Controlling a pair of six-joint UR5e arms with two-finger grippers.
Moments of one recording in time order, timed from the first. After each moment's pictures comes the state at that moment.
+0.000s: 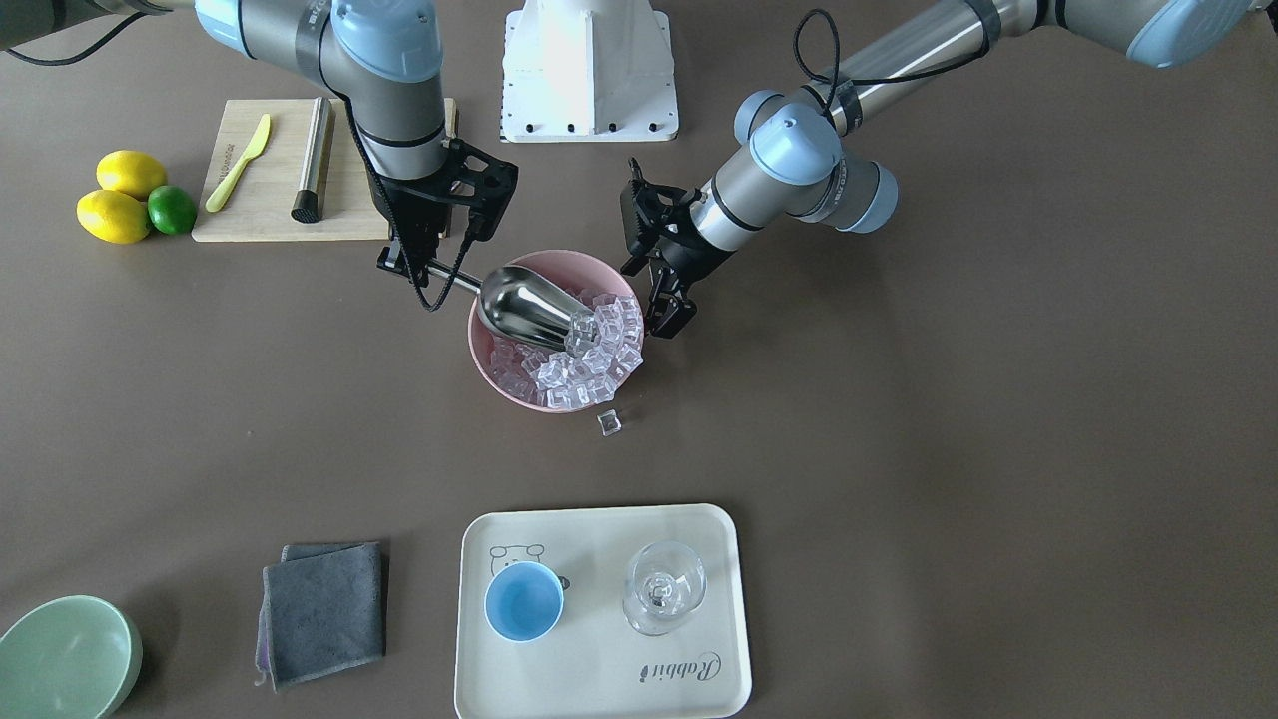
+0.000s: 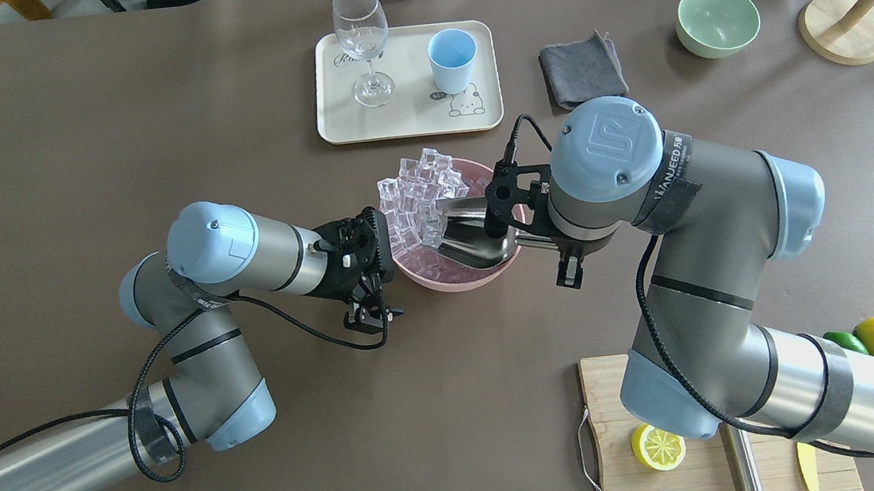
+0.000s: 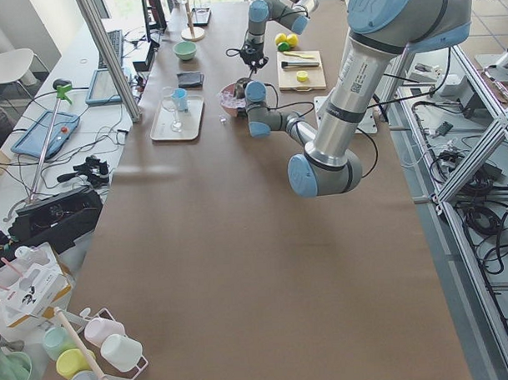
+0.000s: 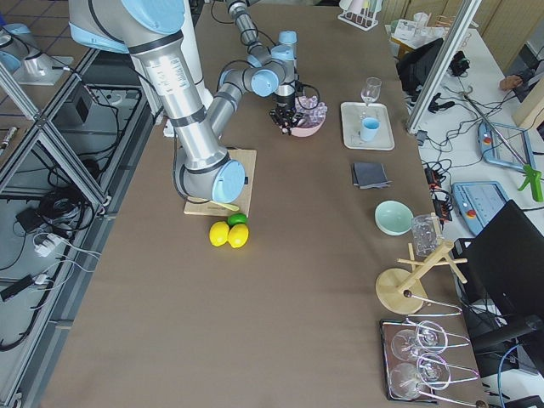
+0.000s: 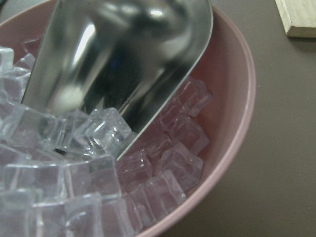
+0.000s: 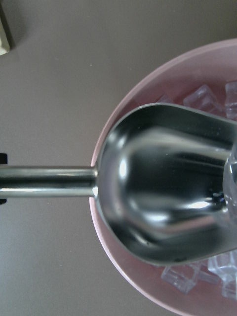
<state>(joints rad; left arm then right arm) -0.51 -2.15 -1.44 -2.45 -1.97 0.08 0.55 -1.03 1.92 -1.84 1.80 -0.12</state>
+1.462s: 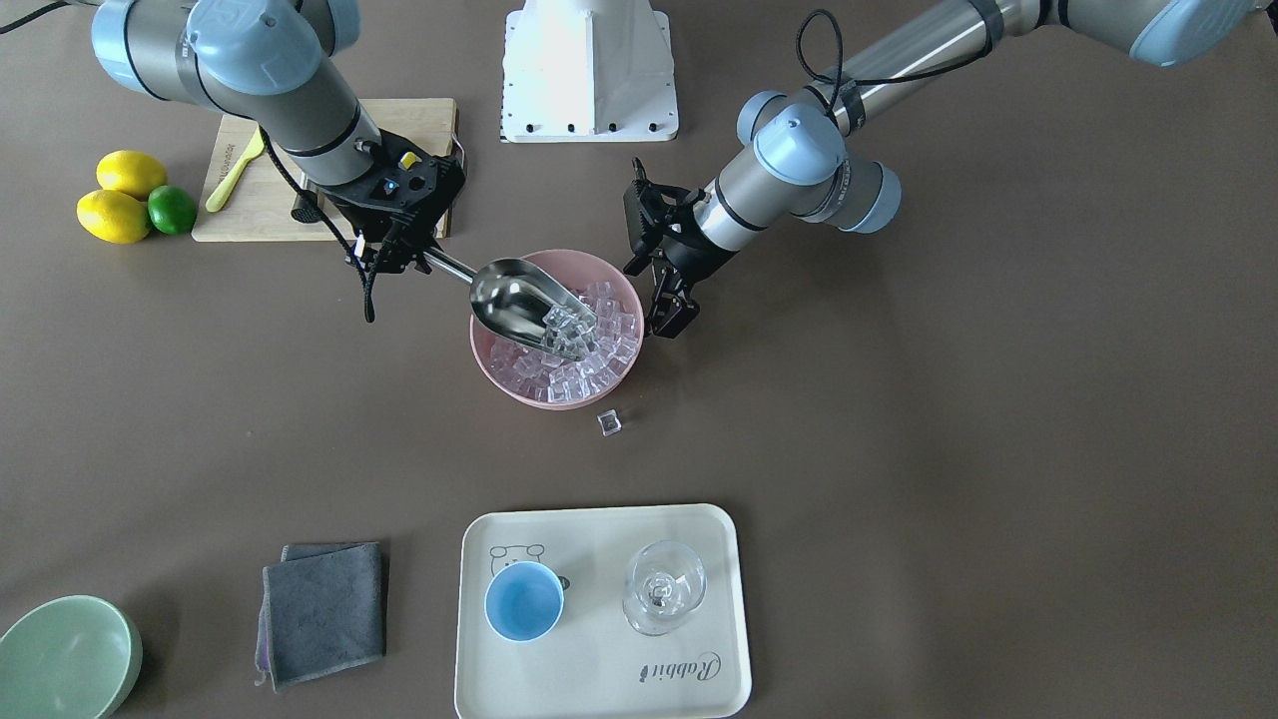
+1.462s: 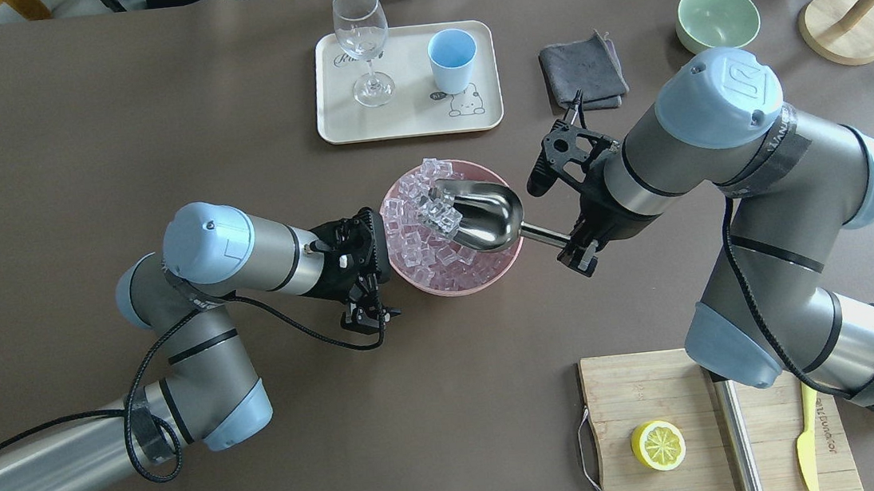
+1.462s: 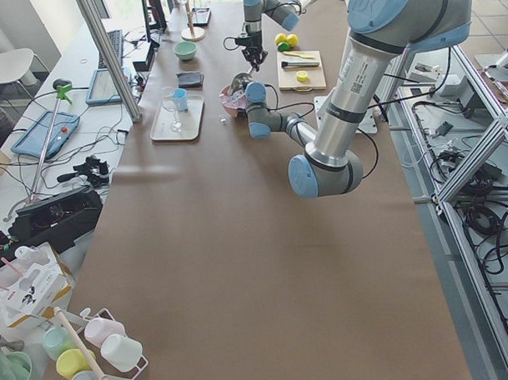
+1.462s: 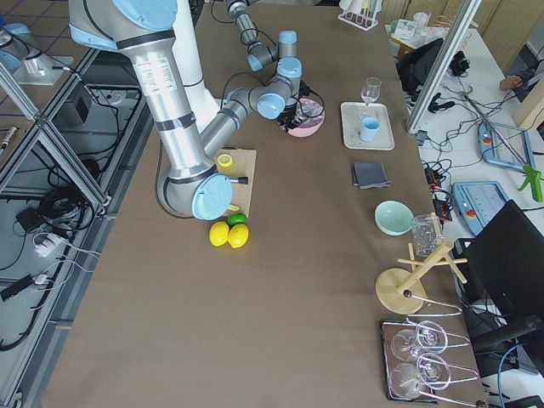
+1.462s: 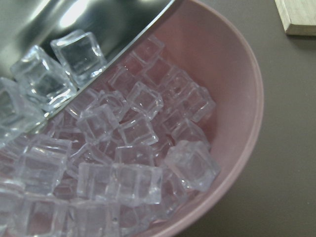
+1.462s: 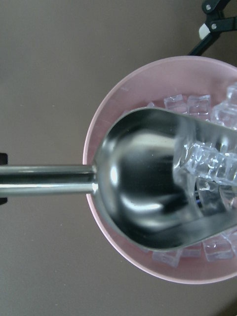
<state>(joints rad) -0.51 -2.15 -1.44 -2.45 -1.97 0.09 0.65 -1.17 1.92 -1.47 2.10 0.13</state>
